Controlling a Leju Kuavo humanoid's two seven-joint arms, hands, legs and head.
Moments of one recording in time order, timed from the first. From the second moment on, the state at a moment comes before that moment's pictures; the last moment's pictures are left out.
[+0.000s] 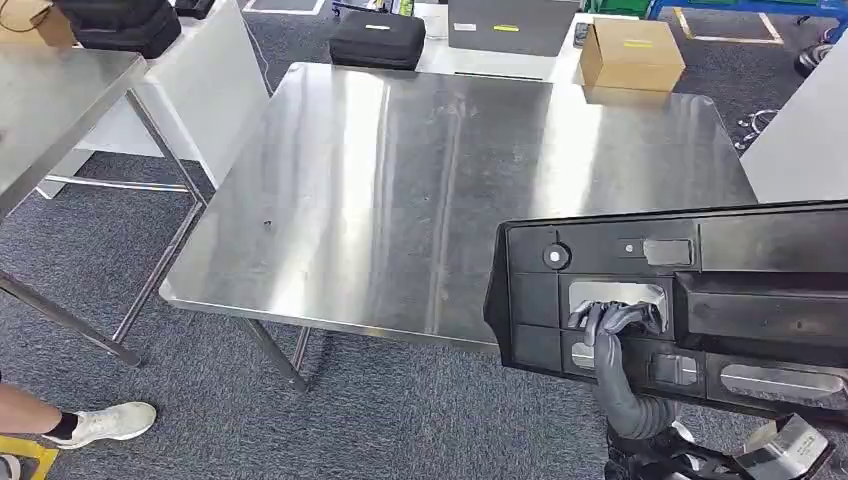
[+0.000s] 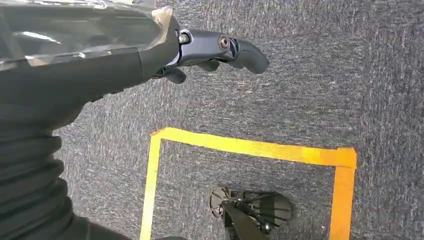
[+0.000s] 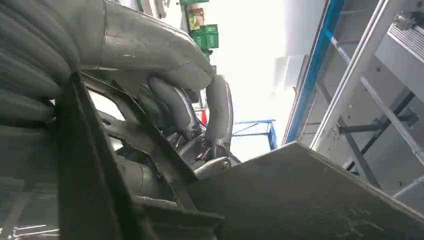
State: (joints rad) left arm -0.08 -0.12 1.16 -0.19 -1.09 0.25 -0.42; right arm 0.13 -0.10 0.22 -1.98 -0.23 0.12 -0.41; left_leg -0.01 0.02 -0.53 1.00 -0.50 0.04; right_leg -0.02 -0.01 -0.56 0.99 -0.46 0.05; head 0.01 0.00
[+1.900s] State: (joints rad) left arm -0.08 -0.12 1.16 -0.19 -1.08 0.28 -0.42; right arm 0.14 -0.12 0.22 -1.97 -0.25 0.11 -0.42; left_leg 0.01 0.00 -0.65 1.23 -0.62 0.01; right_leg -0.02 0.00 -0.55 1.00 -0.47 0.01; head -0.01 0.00
